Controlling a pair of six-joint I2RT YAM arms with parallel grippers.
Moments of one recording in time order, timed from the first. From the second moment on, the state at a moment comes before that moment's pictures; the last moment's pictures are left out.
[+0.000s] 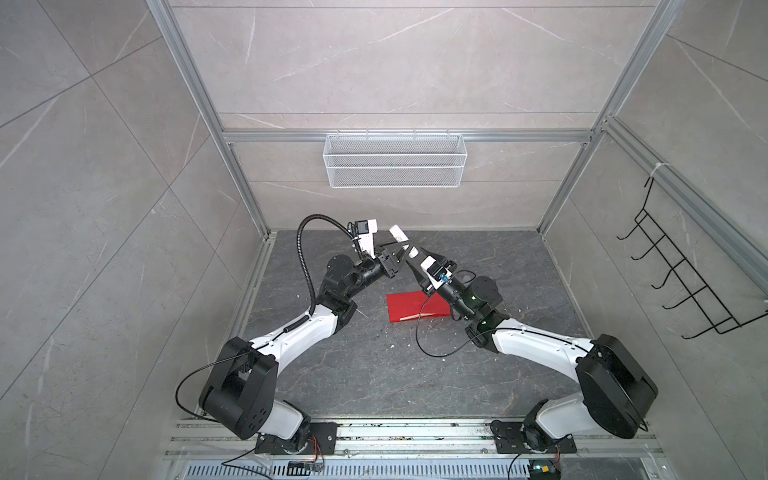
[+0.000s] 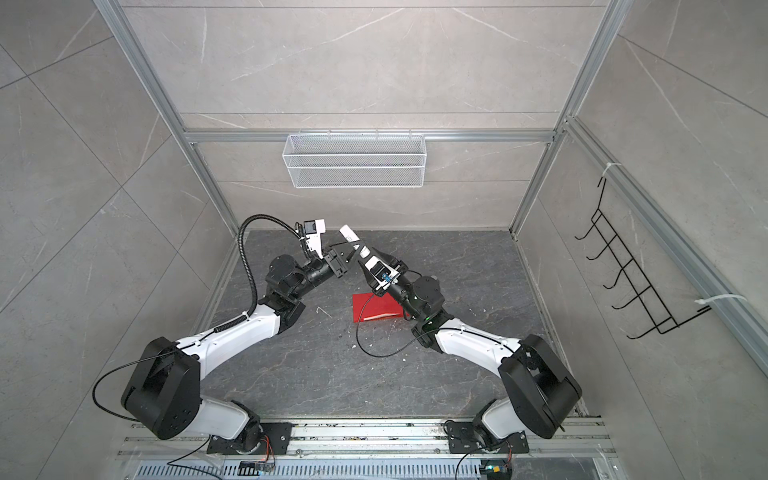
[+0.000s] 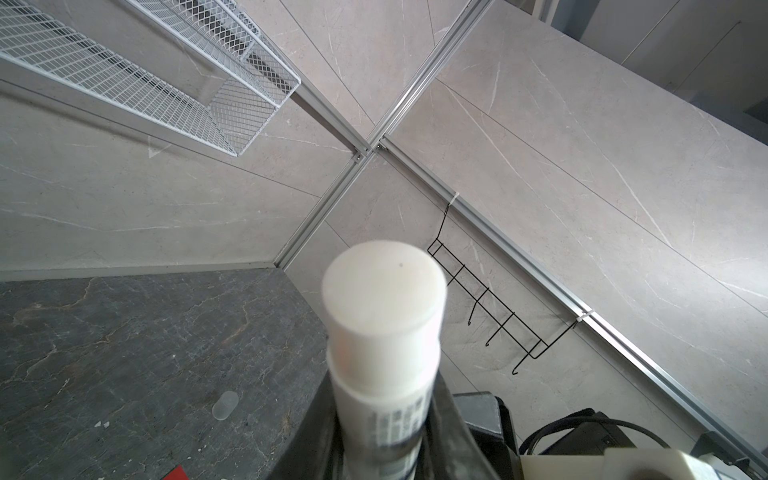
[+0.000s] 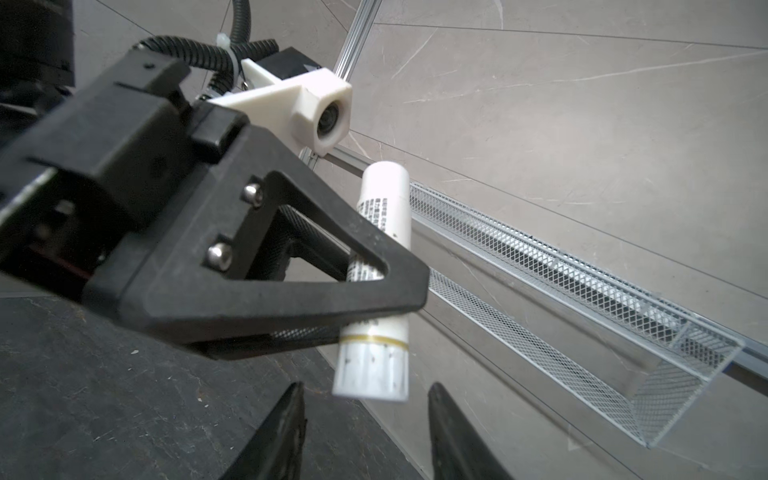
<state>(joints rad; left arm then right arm) -0.55 1.46 0.93 0.80 0.45 -0.80 0.68 1.49 0.81 0.93 -0.09 -0.47</state>
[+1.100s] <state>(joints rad) -0.55 1.46 0.95 0.83 0.42 -0.79 0.48 1.64 1.02 0.97 -0.70 0.41</state>
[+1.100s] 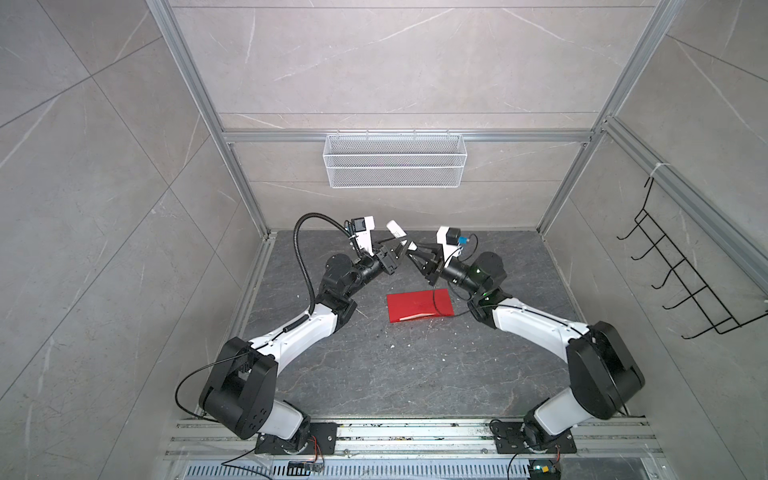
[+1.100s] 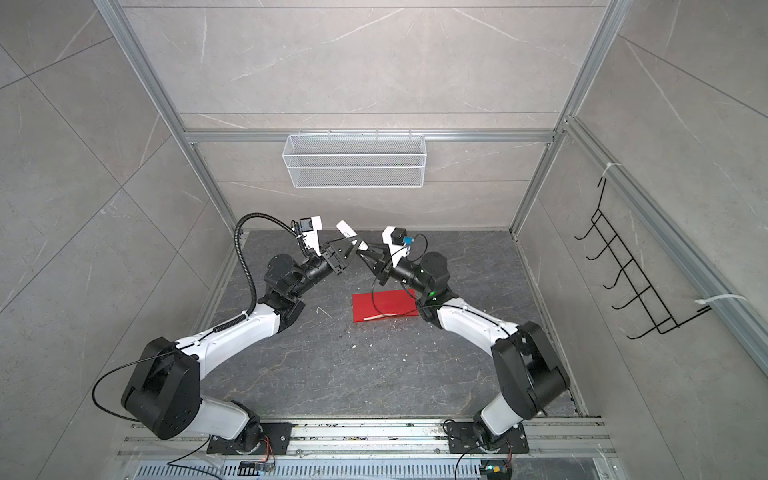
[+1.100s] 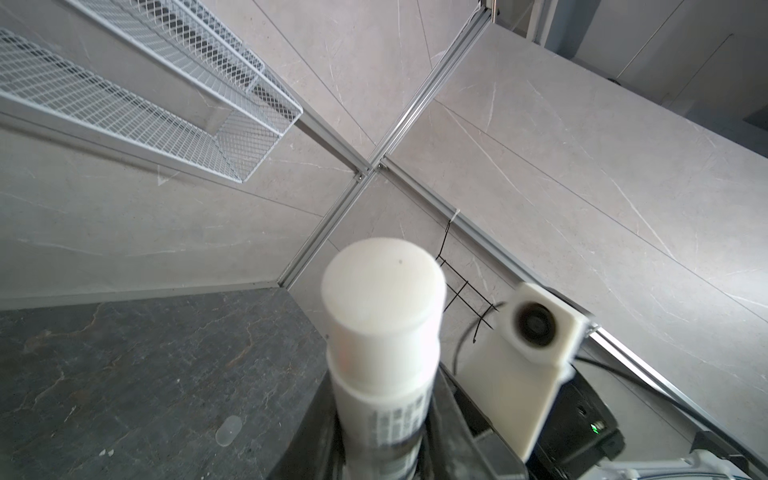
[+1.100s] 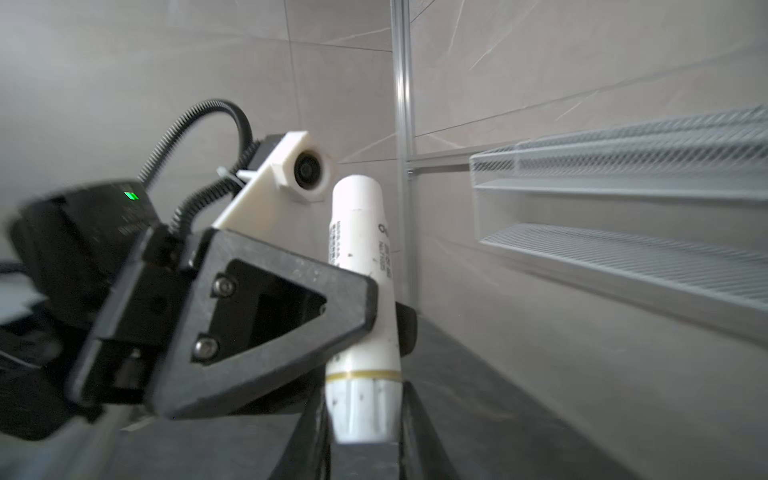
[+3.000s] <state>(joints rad) -0.55 1.46 0.94 0.81 0.46 -0.79 0.70 1.51 0.83 0.98 -0.05 -0.47</state>
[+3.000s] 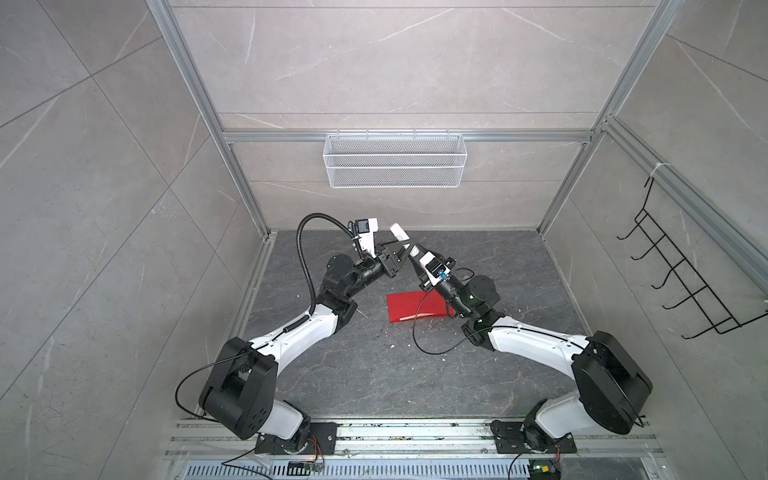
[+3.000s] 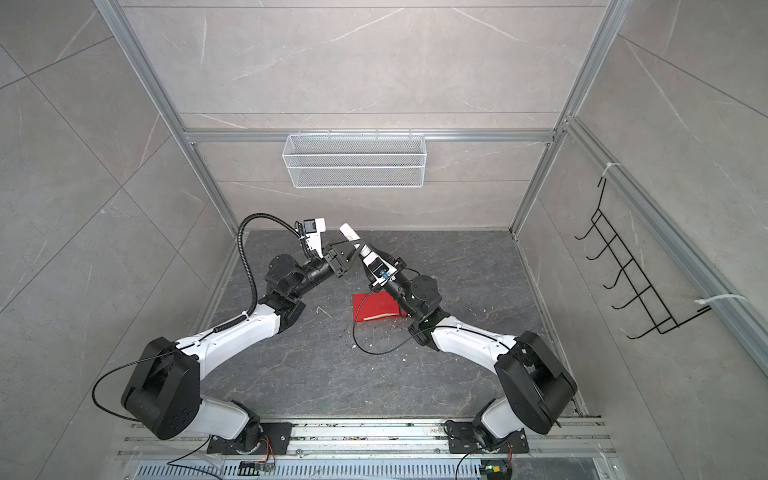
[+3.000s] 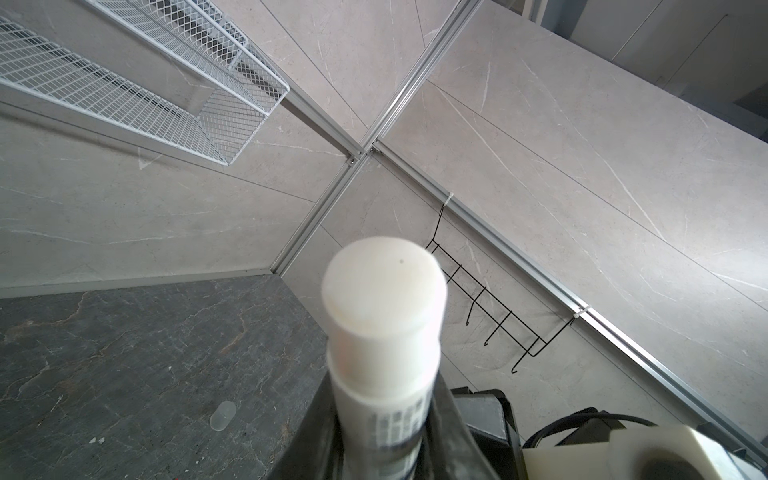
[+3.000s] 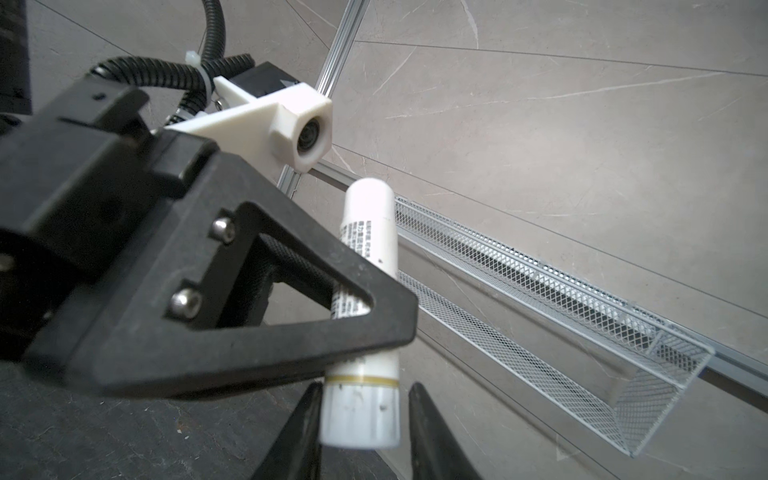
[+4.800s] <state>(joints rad) -0.55 1.46 0.95 0.81 0.48 -0.80 0.63 1.42 0.78 0.94 -0.14 -0.36</state>
